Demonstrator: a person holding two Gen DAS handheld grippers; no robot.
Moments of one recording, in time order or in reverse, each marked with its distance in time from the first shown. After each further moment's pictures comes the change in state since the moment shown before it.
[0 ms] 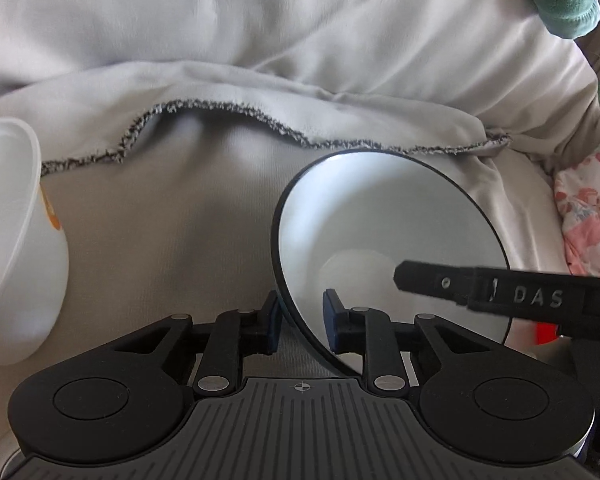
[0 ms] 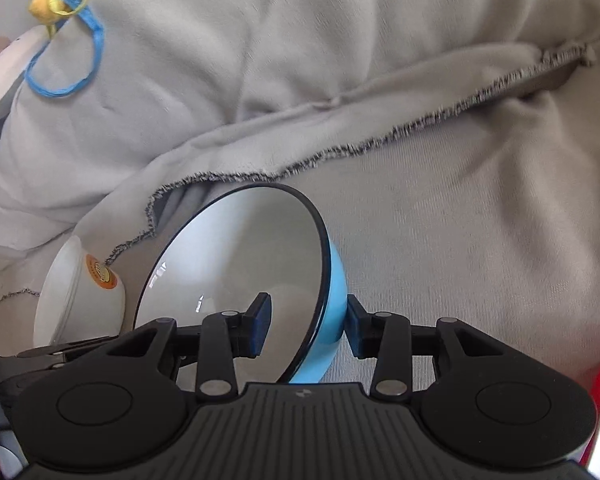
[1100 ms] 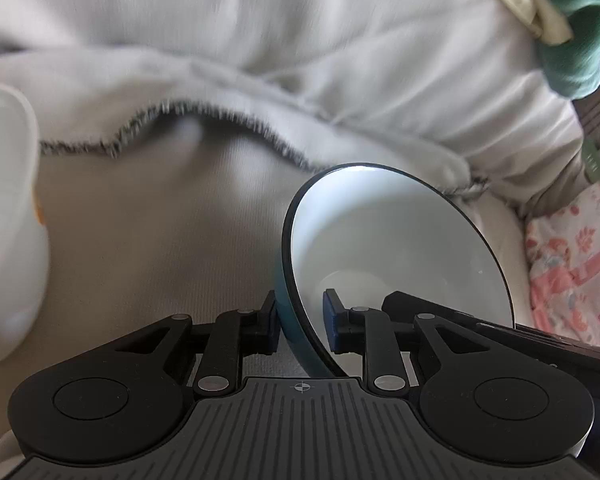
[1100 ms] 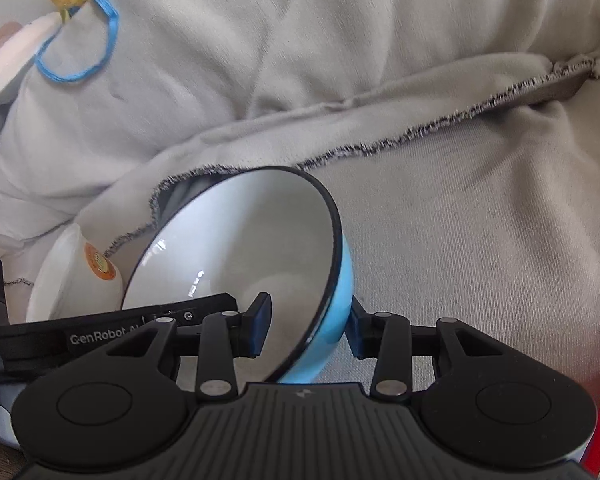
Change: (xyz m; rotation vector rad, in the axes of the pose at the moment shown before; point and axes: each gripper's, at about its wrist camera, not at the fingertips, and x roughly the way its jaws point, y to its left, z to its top) left arm -0.006 0.025 0.005 -0.136 -0.057 -0.138; right arm -0.008 0.018 -0.011 -0.071 -0.089 0.010
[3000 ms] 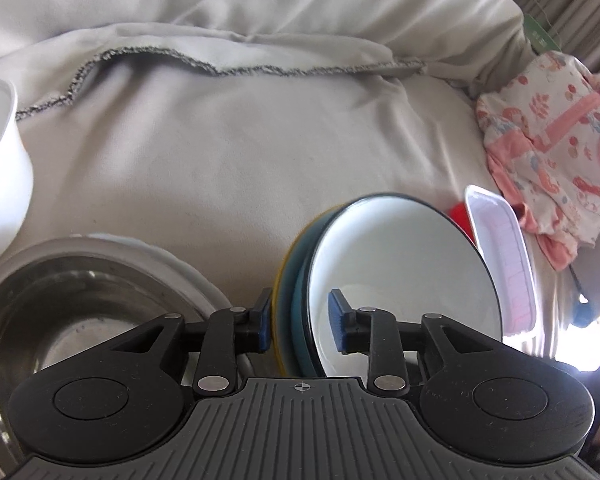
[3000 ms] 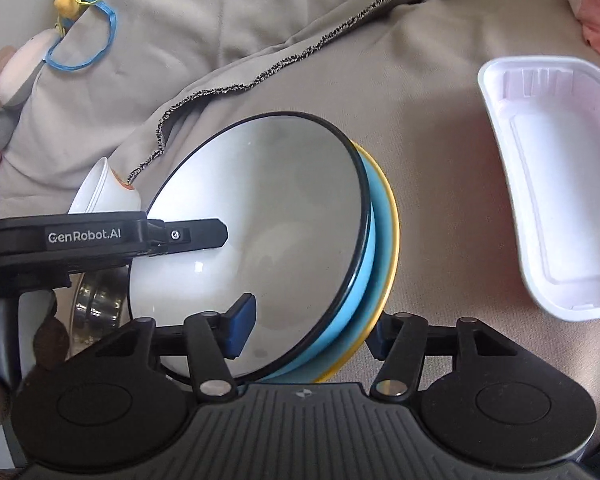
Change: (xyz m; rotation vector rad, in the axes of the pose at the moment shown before) left arm -0.046 -0.058 -0.074 0.232 0.221 -0.003; right arm -0.090 -0.022 -0.129 0.199 0.059 -0.039
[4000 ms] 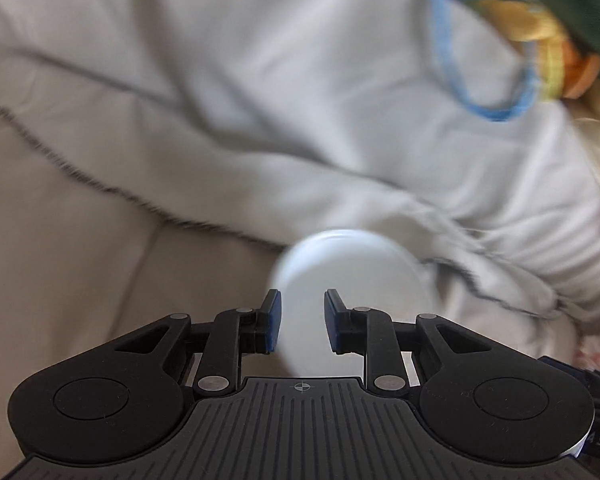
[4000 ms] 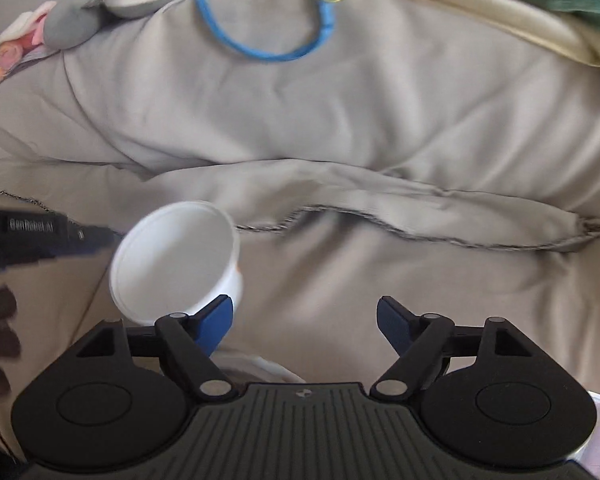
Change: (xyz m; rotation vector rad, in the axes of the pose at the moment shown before) left arm -0.142 0.238 0.017 -0.550 -0.311 0.274; right arm 0.065 0.250 0.092 -0.516 -0.020 -0.142
